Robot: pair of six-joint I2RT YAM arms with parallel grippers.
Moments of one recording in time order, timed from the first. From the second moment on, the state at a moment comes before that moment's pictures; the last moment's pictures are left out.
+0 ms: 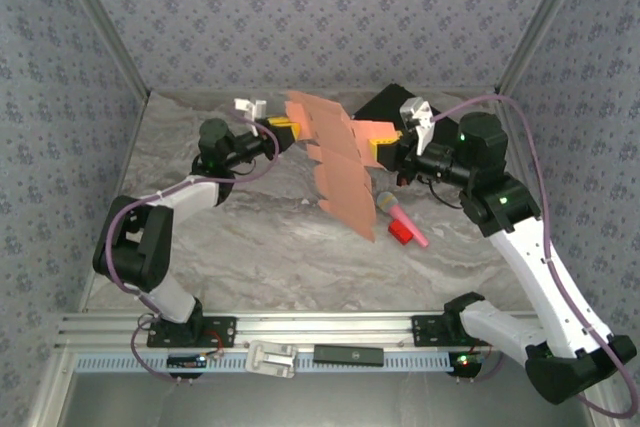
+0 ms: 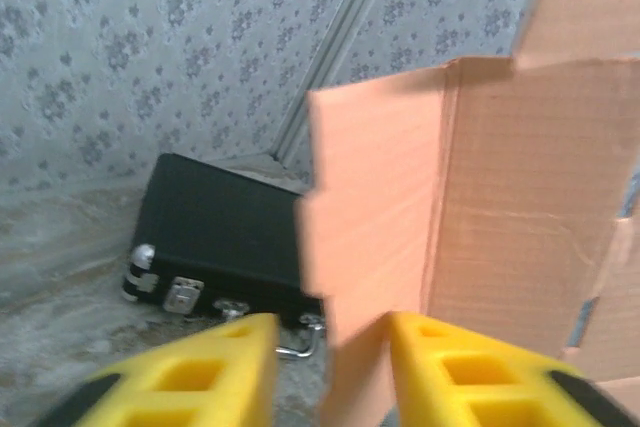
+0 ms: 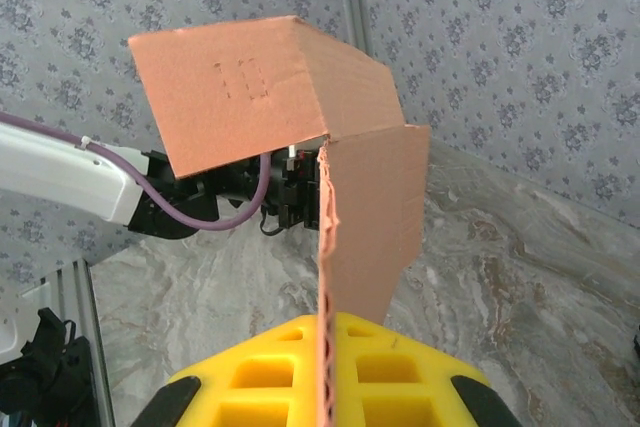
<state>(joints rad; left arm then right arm) -0.32 1.61 0.89 0.79 0.75 -0.54 0.38 0.99 1.20 -0.41 -0.62 0.05</state>
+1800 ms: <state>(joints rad) -0.82 1.05 0.60 0.20 -0.23 0.01 0.41 1.49 1.50 -0.82 -0.24 1.50</state>
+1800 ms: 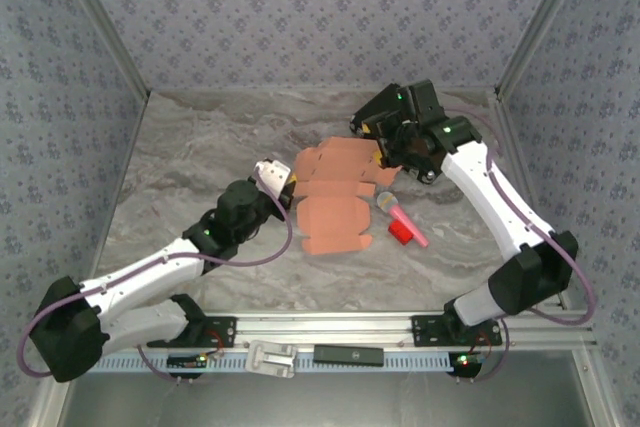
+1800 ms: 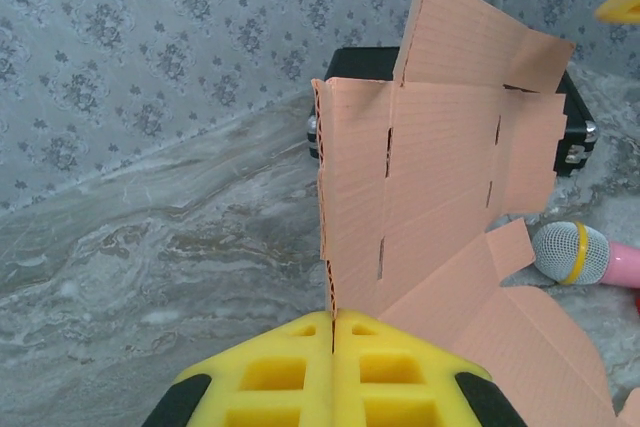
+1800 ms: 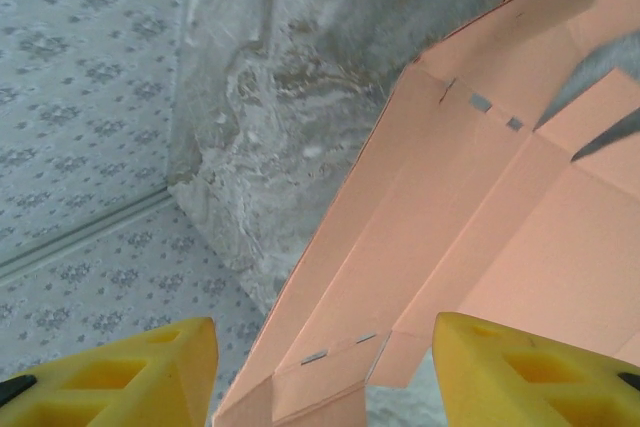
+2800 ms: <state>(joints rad) -0.82 1.04 0.59 0.20 -0.24 0.01 0.39 1.59 1.38 -0.57 -0.41 1.60</state>
